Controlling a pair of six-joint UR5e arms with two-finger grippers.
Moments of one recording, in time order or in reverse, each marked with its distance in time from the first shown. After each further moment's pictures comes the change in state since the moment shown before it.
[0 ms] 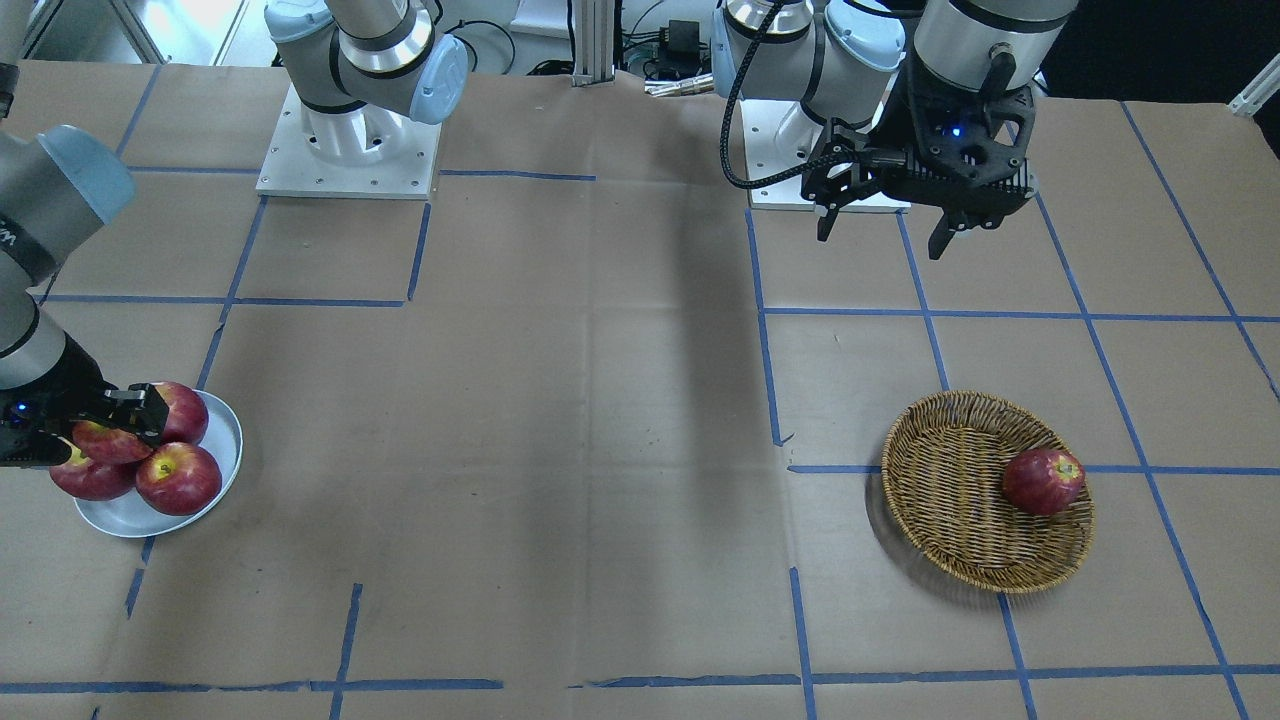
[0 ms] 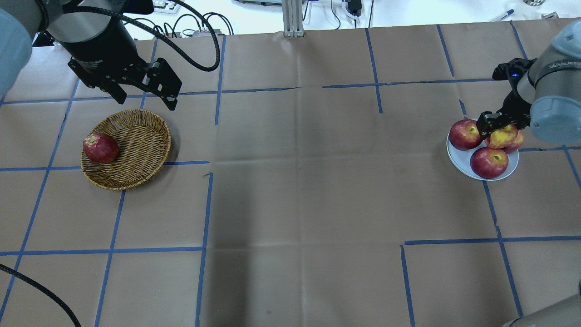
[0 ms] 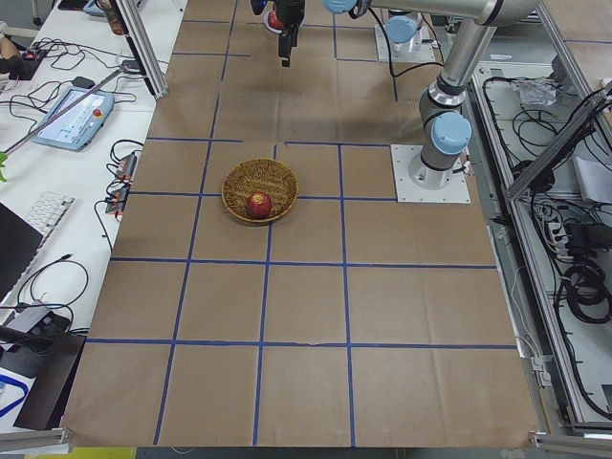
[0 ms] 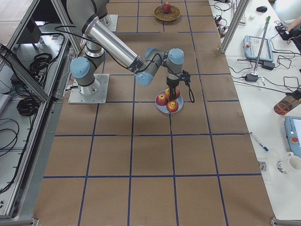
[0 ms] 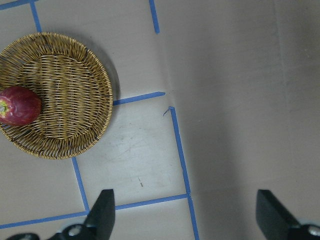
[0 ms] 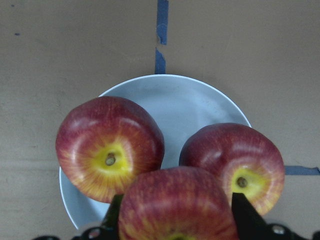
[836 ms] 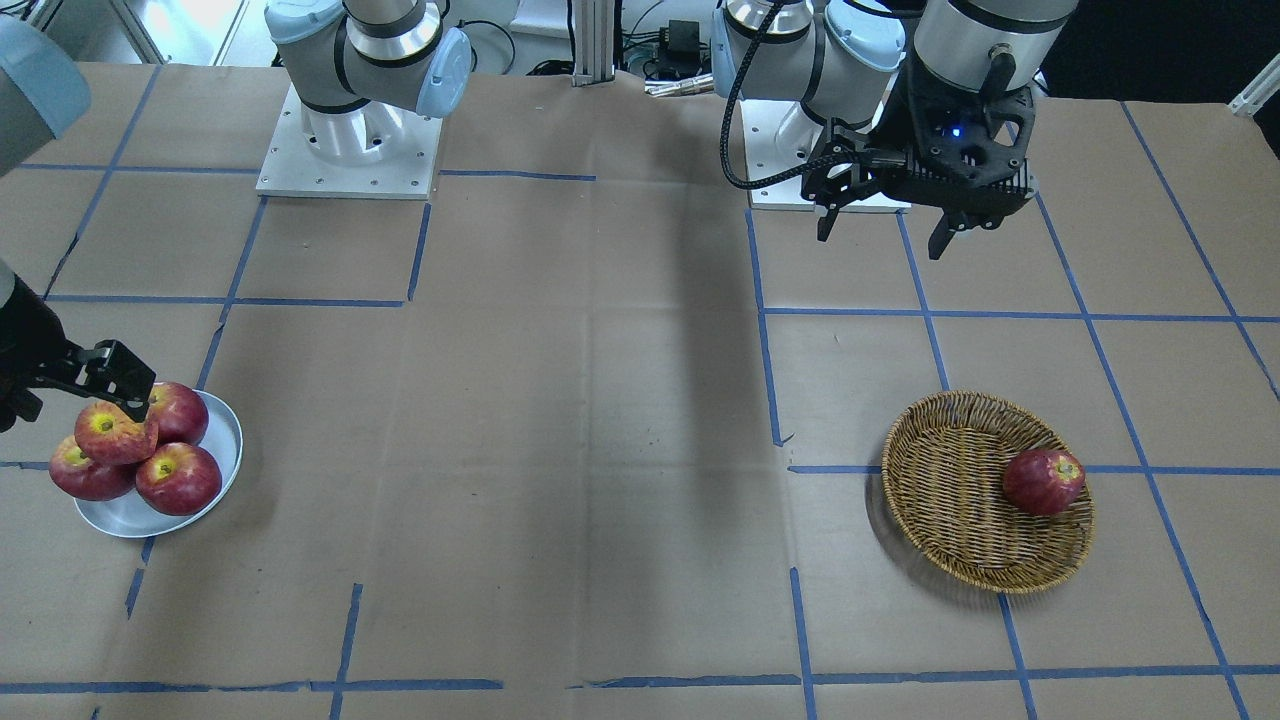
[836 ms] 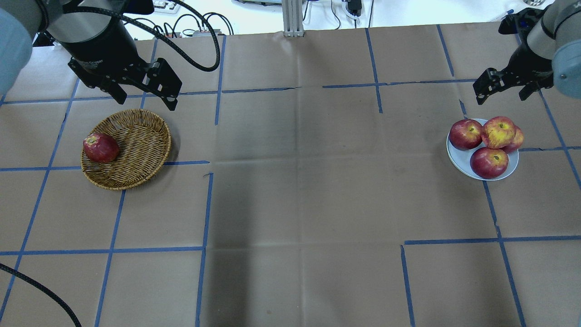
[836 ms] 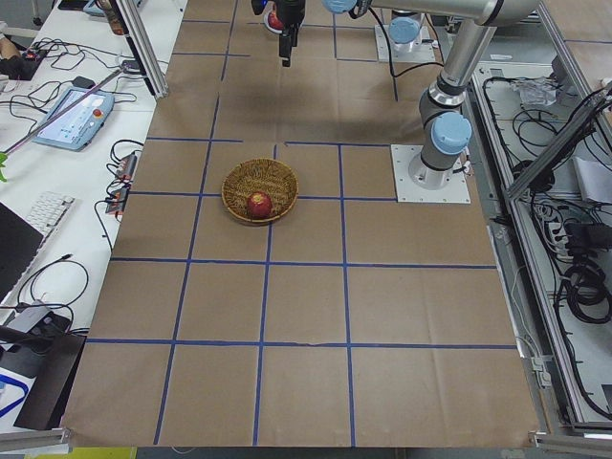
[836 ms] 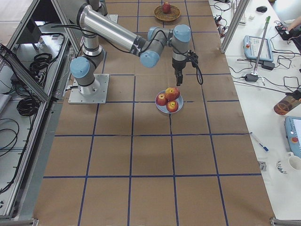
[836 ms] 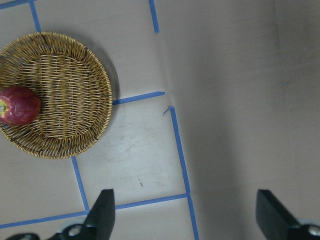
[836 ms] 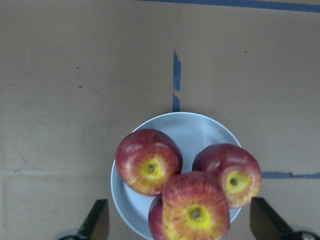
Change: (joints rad) left arm 0.000 0.000 0.000 -0.002 0.000 0.000; right arm 0.103 -0.123 -0.197 0.318 0.026 0.148
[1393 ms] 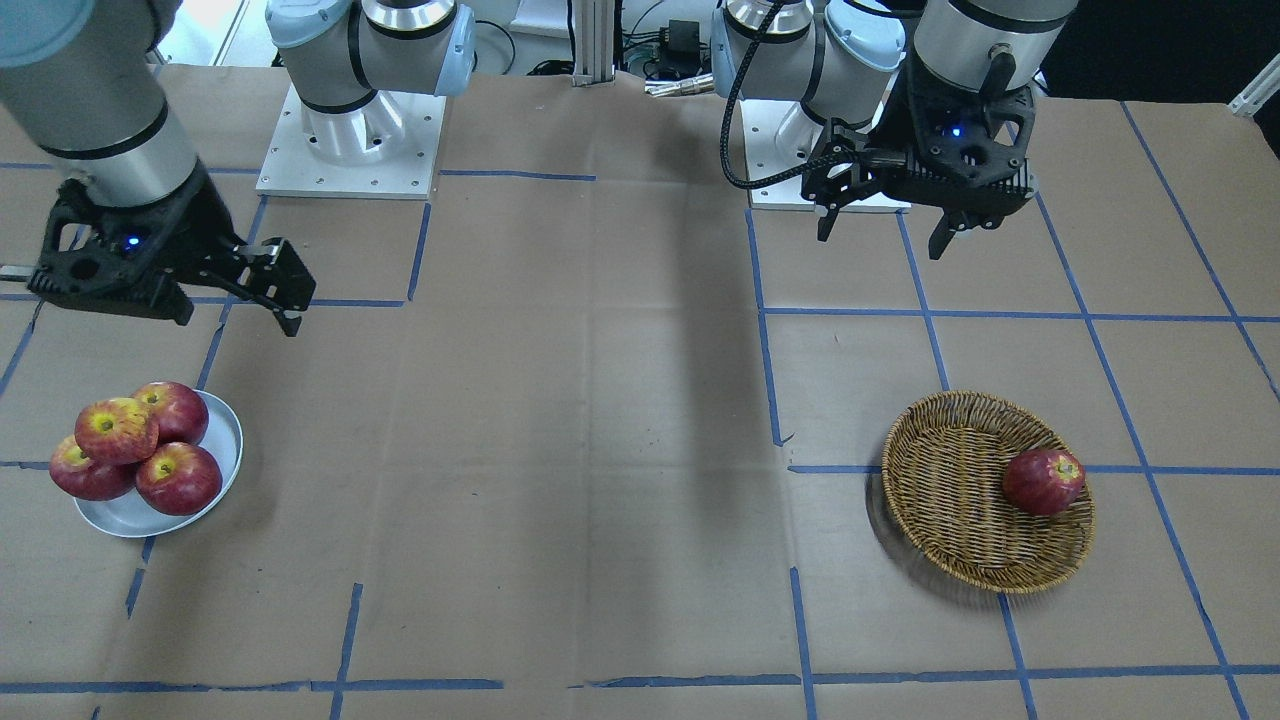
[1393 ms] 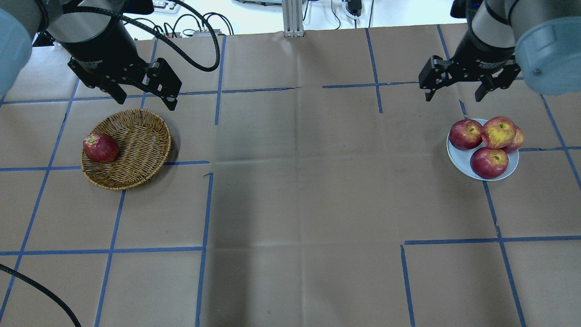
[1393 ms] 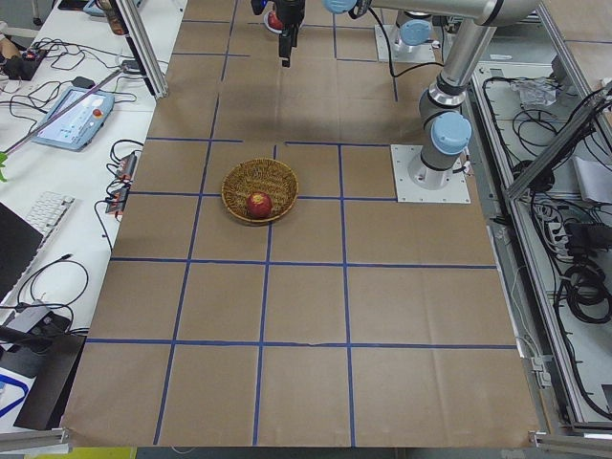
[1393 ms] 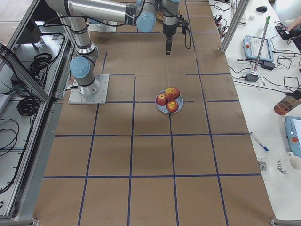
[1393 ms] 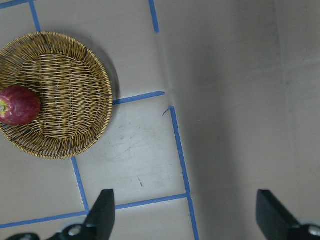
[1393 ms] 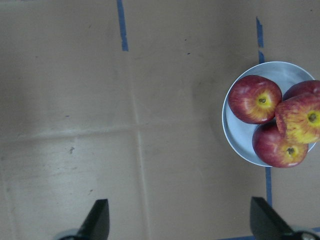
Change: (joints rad) left arm 0.000 -0.001 0.000 0.001 0.001 0.000; right arm 0.265 -0.126 -0.042 0.184 0.002 0.364
